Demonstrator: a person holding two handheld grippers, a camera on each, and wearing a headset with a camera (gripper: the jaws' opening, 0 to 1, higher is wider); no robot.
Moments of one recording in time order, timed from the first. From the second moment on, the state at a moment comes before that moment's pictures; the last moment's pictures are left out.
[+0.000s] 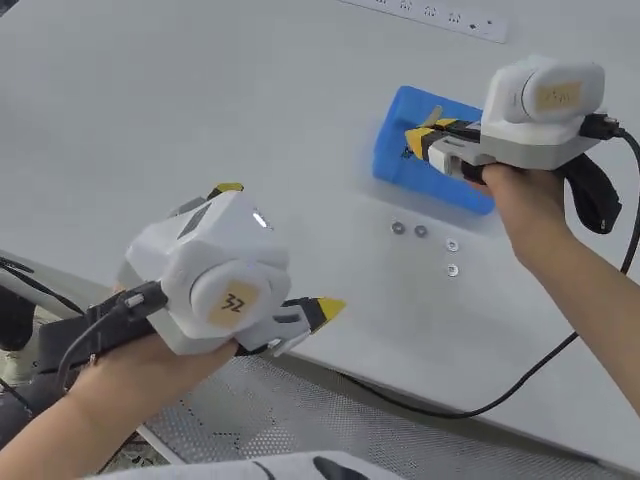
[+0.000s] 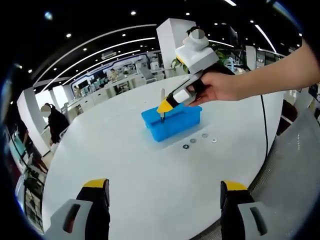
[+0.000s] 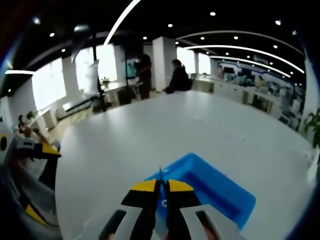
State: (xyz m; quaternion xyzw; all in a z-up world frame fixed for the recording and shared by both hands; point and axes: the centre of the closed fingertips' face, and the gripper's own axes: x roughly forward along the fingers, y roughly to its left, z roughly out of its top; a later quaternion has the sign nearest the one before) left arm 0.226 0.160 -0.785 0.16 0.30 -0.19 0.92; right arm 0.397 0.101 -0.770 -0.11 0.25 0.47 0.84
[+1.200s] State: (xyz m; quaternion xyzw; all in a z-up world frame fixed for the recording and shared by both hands) left arm 0.228 0.165 -0.786 0.17 0.30 -0.18 0.92; right arm 0.330 0.079 -0.793 -0.12 0.28 0.49 0.82
